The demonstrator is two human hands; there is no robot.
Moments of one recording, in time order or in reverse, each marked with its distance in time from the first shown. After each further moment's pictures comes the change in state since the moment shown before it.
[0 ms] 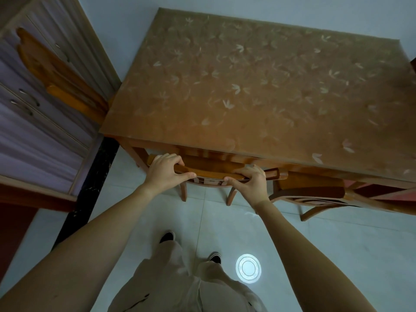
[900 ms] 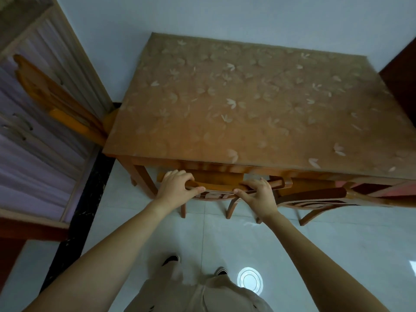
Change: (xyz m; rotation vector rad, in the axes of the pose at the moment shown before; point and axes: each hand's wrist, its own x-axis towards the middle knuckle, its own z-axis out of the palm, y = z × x) left_hand -0.007 -0.012 -0.012 0.042 -0.104 0.096; right_hand -0.019 -0.029 0.006 -0.160 -0.036 0.065
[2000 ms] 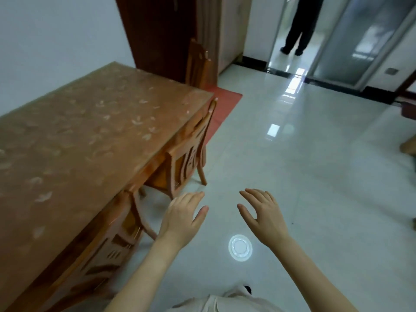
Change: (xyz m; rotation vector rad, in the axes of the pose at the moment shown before) left_hand -0.079 0.299 0.092 -0.101 -0.252 1.102; right_hand -0.349 0.039 -0.094 -0.261 0.790 0.691
